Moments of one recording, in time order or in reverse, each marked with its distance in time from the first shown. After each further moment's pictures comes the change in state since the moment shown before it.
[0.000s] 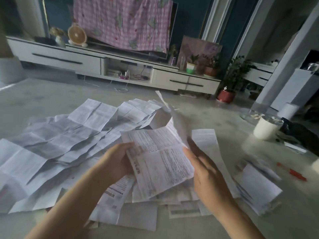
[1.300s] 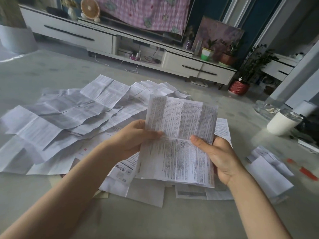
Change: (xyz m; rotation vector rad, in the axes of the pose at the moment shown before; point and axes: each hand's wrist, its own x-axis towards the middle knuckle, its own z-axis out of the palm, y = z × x) left_hand -0.008 0.003 -0.003 0.236 -0.299 0.141; right_hand 0.037 -0.012 -0.013 1.121 -0.248 0.831
